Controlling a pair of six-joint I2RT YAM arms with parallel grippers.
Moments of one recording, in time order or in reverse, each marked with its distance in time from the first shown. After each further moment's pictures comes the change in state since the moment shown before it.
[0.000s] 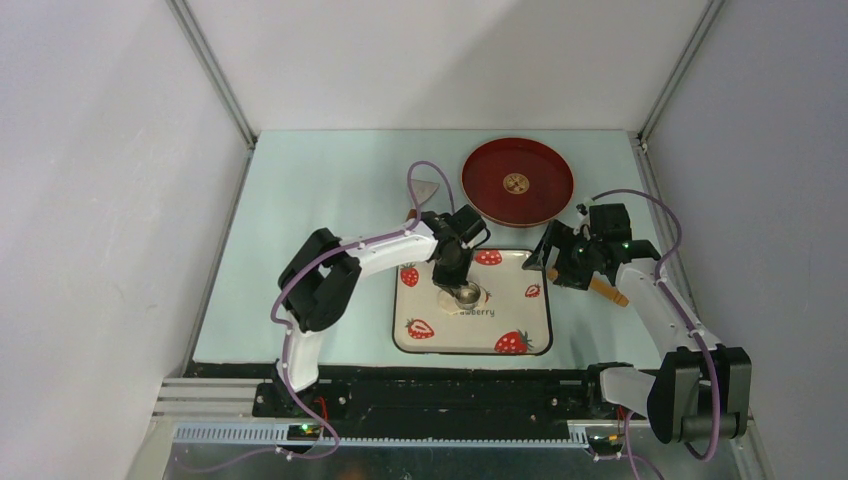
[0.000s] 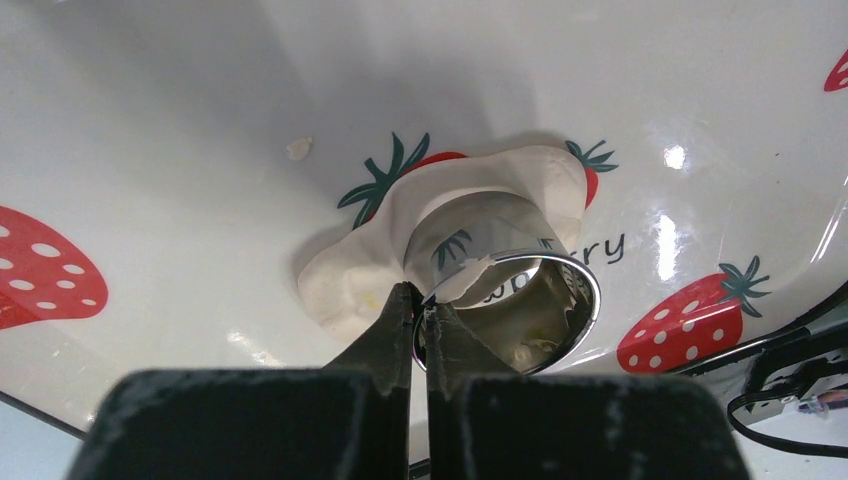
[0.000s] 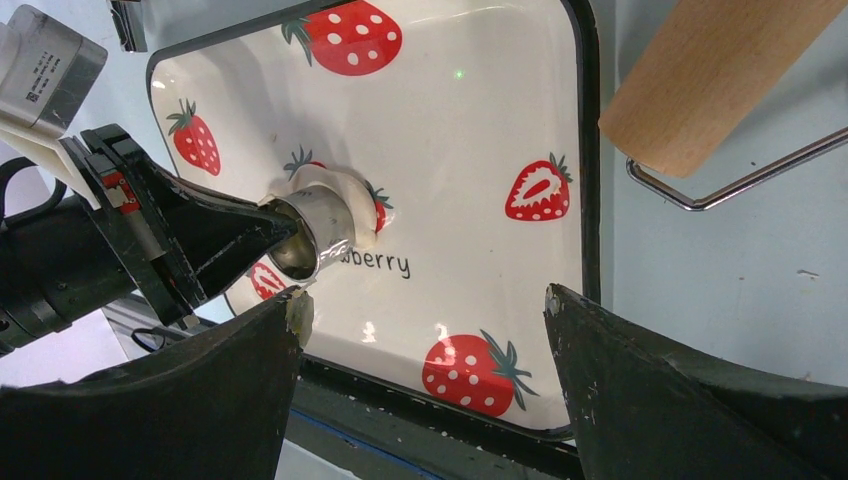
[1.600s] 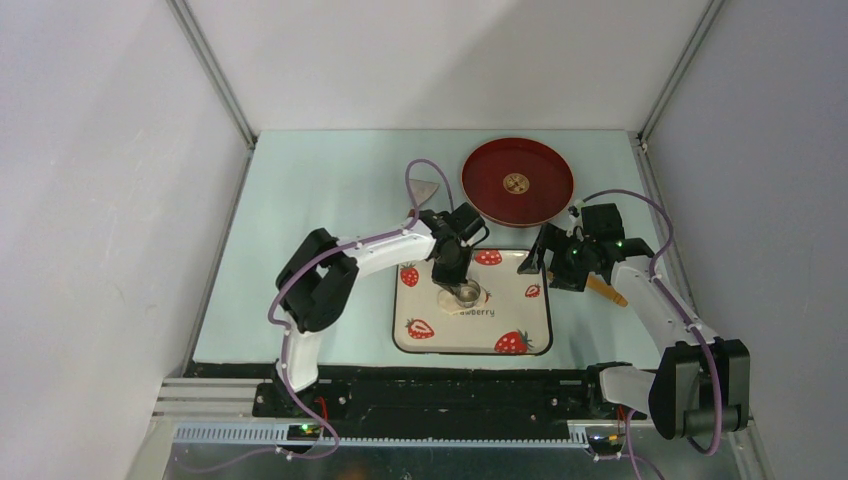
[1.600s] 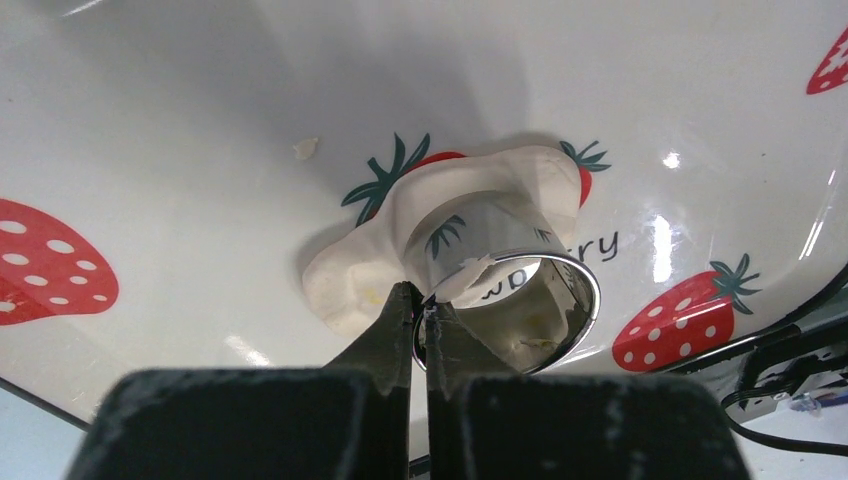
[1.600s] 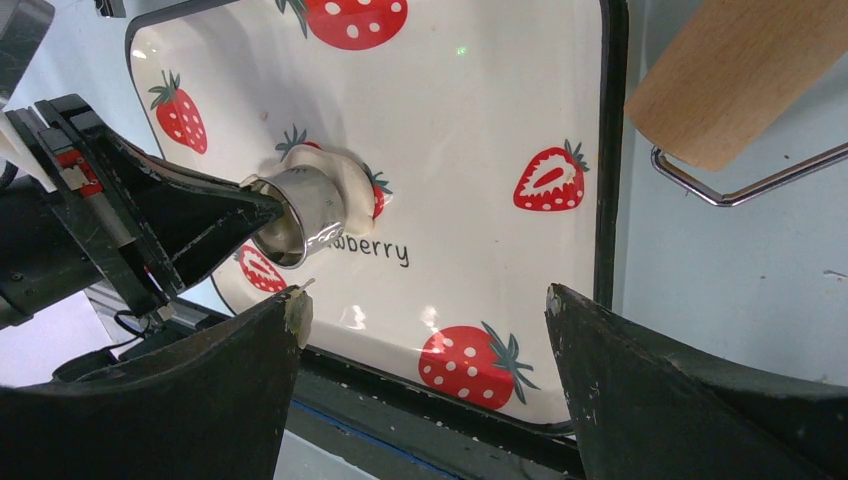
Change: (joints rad) left arm 0.007 -0.016 0.000 0.001 0.006 0.001; right arm 0.043 0.025 0.002 -0.008 0.005 -0.009
